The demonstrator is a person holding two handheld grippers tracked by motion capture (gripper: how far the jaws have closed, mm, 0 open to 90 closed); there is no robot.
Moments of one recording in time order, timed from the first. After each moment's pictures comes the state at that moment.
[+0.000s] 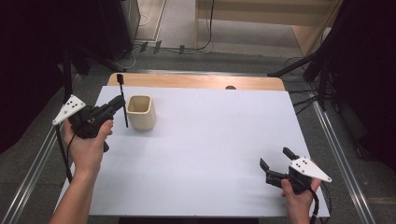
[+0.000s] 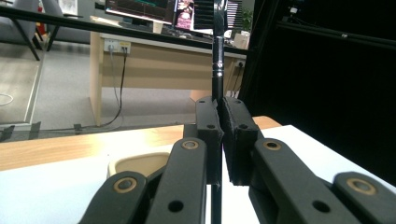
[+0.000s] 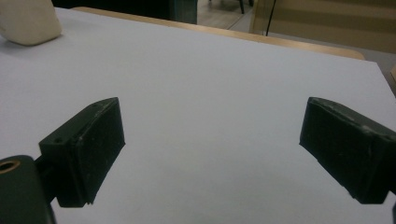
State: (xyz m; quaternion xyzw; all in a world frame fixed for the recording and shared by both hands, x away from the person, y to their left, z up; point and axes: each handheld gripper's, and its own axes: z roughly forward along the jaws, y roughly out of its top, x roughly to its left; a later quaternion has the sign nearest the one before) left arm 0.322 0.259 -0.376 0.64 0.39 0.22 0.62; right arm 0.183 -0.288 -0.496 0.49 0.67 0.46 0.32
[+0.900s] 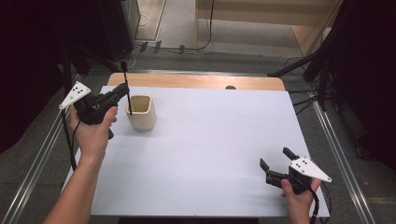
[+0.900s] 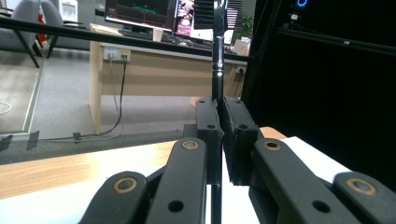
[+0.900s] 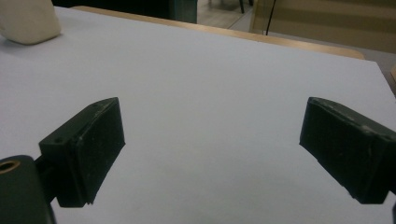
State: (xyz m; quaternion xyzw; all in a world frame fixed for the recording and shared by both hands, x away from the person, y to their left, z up) left arm 0.352 0.248 -0.365 0.64 0.39 0.23 0.63; right arm 0.183 -0.288 -0.497 0.49 0.67 0.46 0.32
